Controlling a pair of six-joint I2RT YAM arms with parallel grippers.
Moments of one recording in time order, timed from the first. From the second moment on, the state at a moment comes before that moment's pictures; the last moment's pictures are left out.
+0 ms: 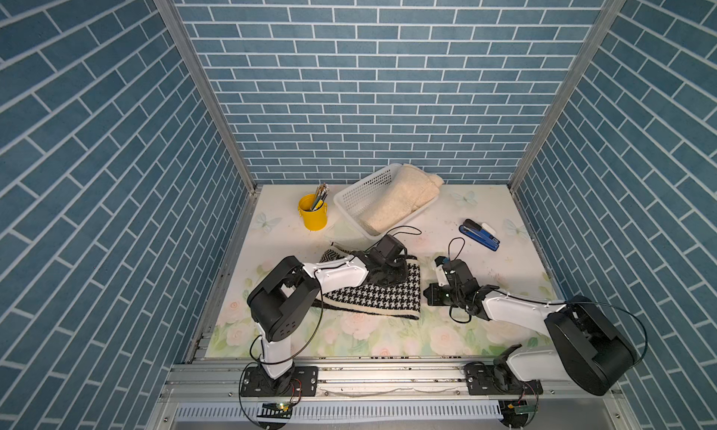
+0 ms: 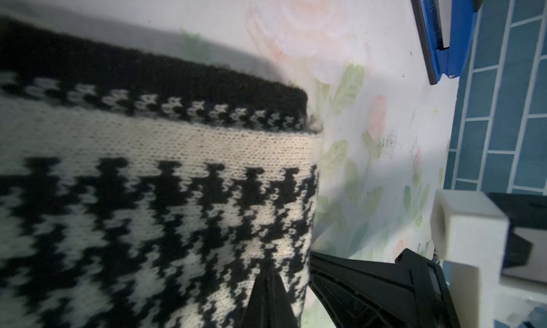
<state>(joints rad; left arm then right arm) -0.83 1.83 1.12 -0.20 0.22 -0.95 0.60 1.38 0.44 0.03 -0.23 0.52</state>
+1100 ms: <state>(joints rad) -0.77 1.81 1.02 -0.18 0.18 -0.95 0.64 1.51 0.44 0.39 -0.49 0.56</state>
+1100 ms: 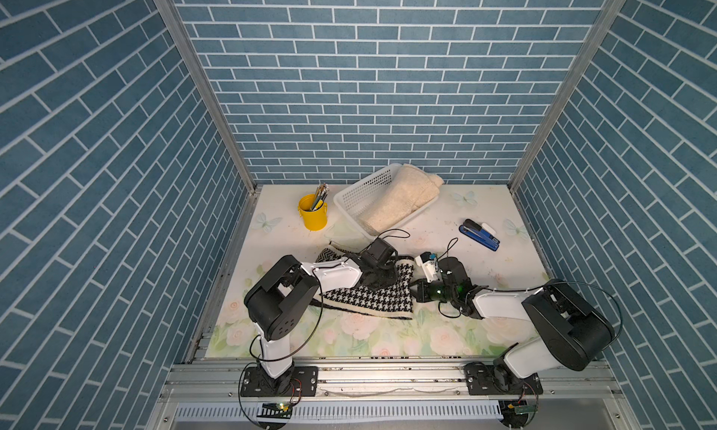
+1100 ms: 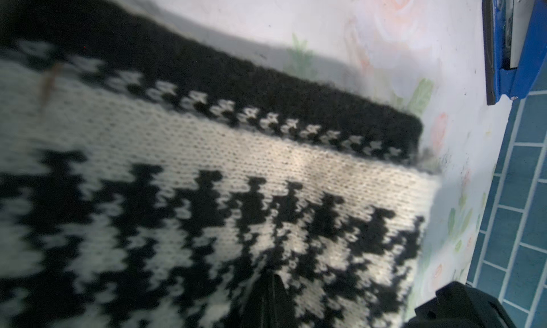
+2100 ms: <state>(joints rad) -0.65 1.57 0.92 -0.26 0.24 -0.85 0.75 1.79 0.70 0.43 -0.53 0.58</state>
